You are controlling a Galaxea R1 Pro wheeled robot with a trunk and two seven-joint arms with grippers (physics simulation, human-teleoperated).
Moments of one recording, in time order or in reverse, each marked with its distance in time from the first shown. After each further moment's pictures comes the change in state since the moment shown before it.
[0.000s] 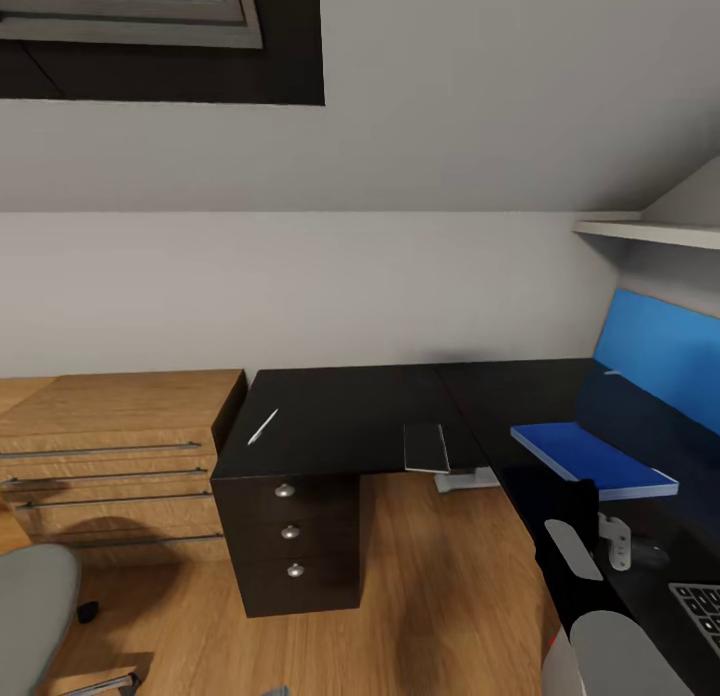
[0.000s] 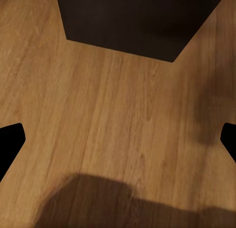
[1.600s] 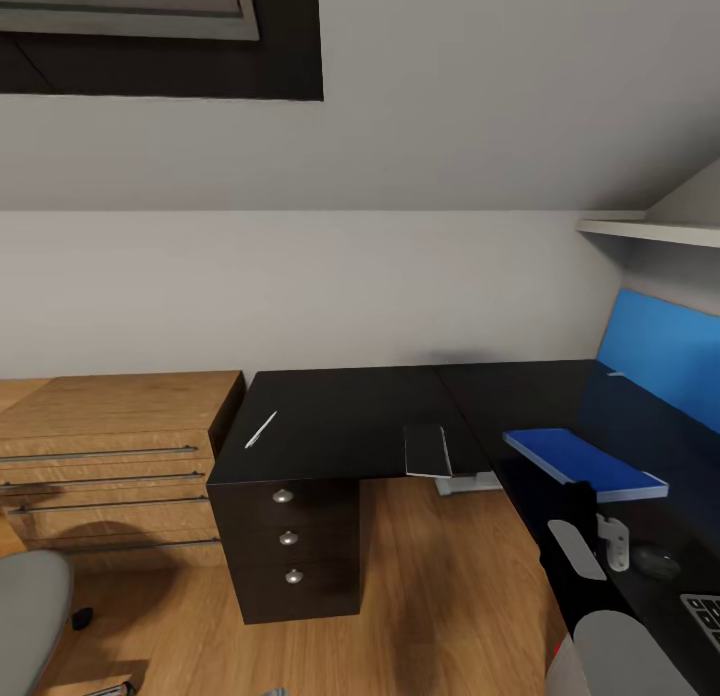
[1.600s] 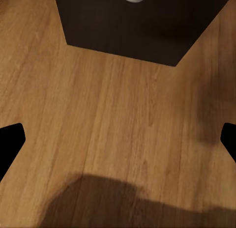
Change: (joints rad) left arm 0.000 0.007 -0.003 0.003 -0.004 -0.002 0.000; right arm 0.000 -0.013 0.002 0.003 0.004 0.060 -0.047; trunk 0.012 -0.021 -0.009
